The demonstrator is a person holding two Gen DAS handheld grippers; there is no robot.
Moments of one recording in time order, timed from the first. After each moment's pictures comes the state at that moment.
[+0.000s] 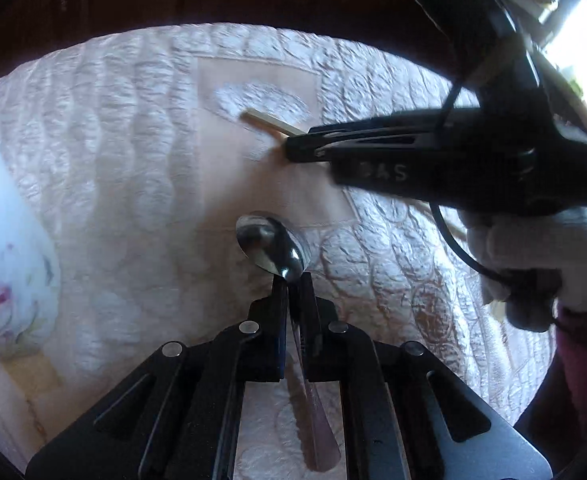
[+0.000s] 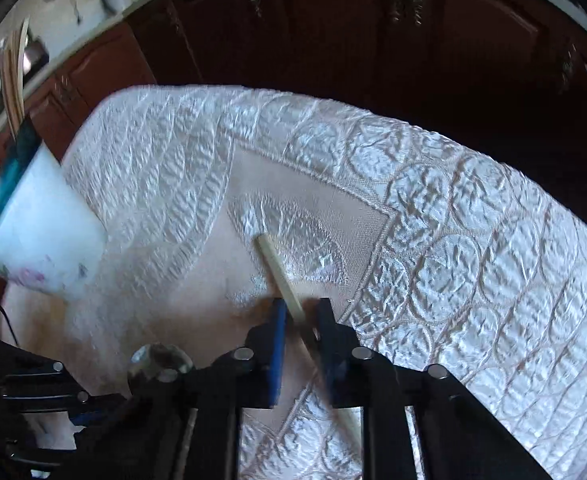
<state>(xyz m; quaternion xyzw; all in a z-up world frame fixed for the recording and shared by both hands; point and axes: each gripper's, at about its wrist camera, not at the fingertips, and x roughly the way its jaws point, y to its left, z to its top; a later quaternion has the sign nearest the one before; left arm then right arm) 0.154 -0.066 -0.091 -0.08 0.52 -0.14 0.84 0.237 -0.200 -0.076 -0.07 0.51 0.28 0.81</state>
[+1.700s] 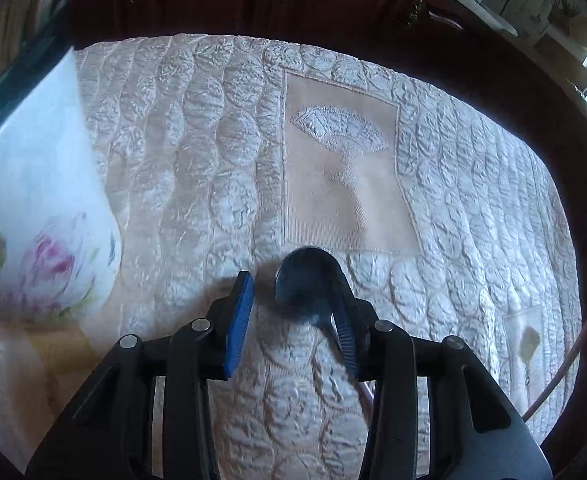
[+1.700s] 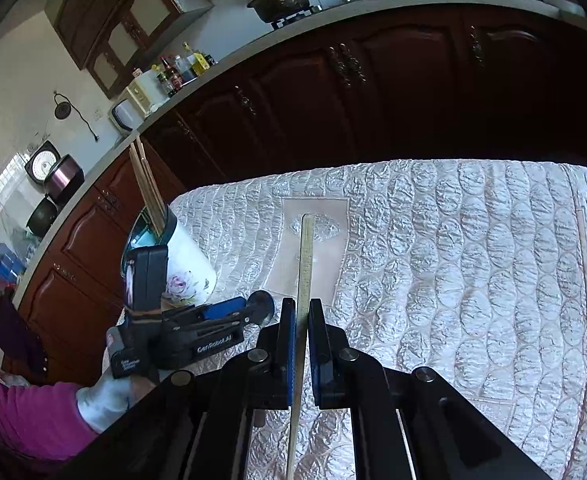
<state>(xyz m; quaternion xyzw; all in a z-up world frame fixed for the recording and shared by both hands) 0.147 -0.033 -0.093 -0.10 0.50 -0.05 0.86 0.086 -0.317 0.022 0.11 0.42 0.27 0.86</state>
